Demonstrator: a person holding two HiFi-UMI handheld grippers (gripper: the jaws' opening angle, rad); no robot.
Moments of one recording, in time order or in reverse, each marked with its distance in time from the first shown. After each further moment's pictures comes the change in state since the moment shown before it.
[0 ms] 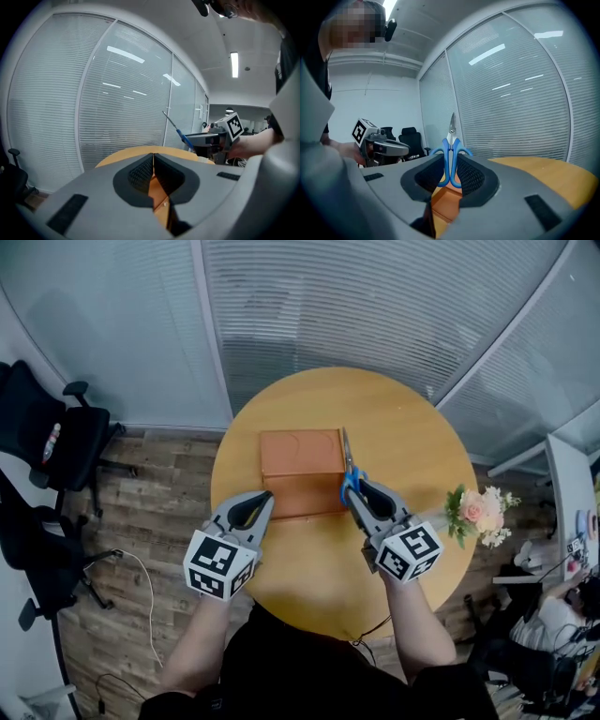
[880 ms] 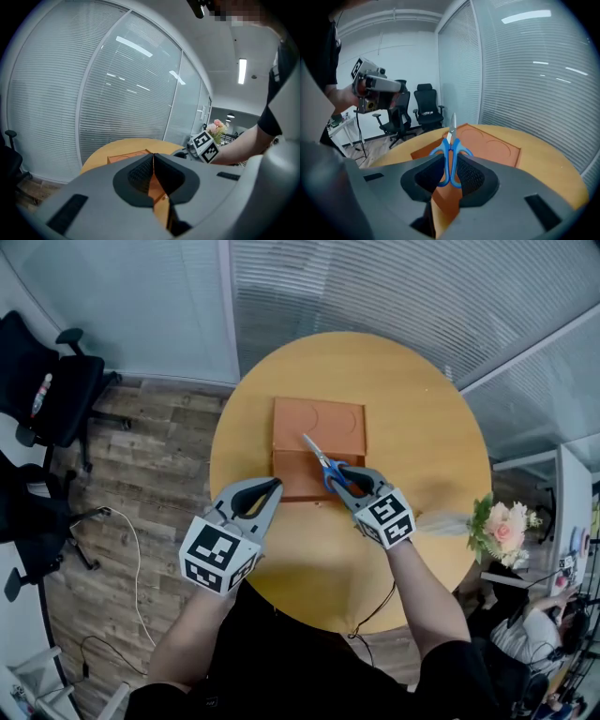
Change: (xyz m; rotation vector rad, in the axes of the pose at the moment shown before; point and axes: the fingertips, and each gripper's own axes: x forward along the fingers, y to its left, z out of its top) left arm 0.019 0.025 -0.046 -0.108 0.050 -0.029; right arm 0.090 -0.020 -0.157 -0.243 0.484 0.189
